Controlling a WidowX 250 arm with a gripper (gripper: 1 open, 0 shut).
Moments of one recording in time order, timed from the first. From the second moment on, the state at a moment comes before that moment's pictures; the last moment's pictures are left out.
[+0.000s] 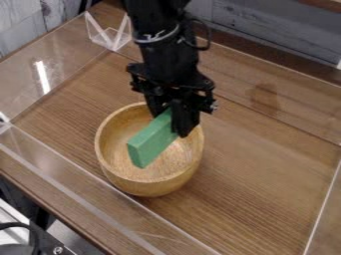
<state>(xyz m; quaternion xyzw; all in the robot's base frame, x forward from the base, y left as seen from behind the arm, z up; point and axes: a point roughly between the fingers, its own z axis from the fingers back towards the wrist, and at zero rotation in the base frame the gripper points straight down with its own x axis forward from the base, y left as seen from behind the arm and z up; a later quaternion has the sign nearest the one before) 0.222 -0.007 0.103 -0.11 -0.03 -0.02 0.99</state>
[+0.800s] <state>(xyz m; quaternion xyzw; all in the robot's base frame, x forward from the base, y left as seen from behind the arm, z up) 0.220 0.000 0.091 -0.11 -0.05 -0.02 0.99</state>
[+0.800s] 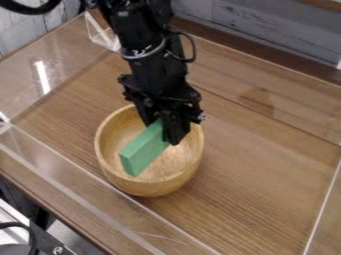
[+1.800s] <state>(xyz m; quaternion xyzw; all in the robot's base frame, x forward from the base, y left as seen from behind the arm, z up) 0.222 0.006 0.072 -0.12 -0.05 -0.02 0.99</state>
